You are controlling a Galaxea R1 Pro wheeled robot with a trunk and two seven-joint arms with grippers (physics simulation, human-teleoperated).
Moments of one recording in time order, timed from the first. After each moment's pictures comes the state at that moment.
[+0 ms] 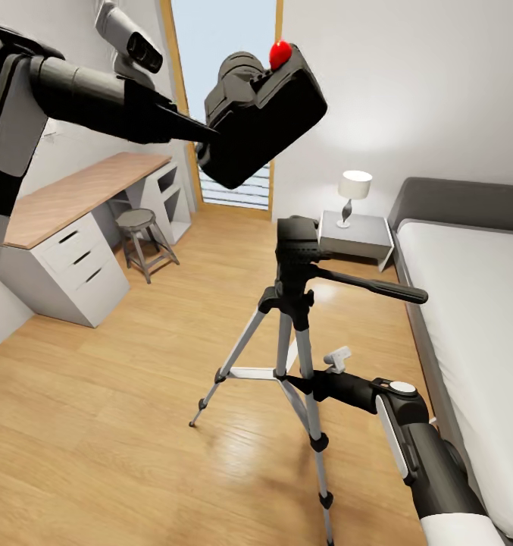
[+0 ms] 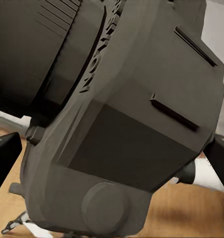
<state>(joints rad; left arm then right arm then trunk) -1.77 0.32 -0.52 -1.17 0.56 1.04 -1.33 -0.48 -0.02 -0.05 -1.35 0.08 0.60 0.82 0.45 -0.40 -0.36</state>
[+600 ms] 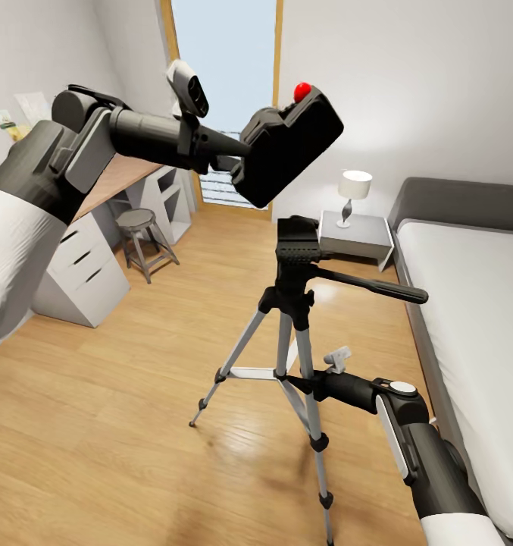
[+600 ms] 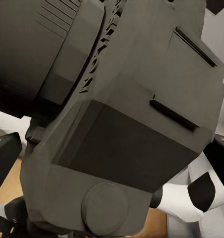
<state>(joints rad) -1.77 0.19 -0.60 -0.85 0.66 1.04 -1.33 -0.48 -0.02 -0.05 -1.35 0.08 0.60 0.82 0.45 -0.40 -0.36</state>
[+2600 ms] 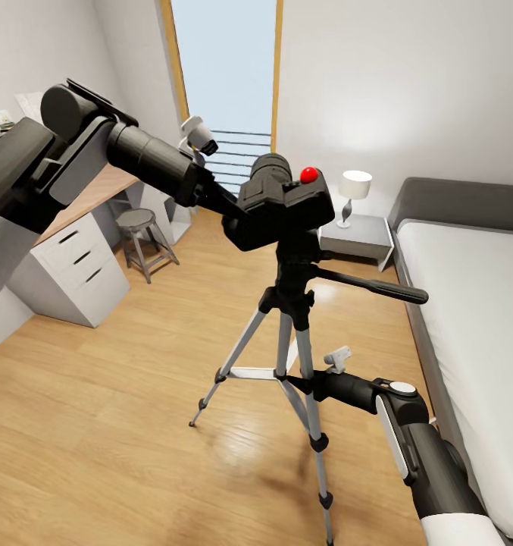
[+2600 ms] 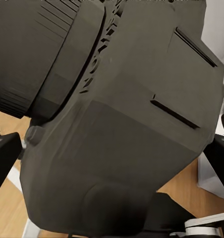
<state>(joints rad) -1.78 0.31 -0.84 -1.10 0.62 1.04 -1.33 -0.48 -0.02 -0.05 -1.34 0.08 0.60 0.82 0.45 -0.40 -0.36</state>
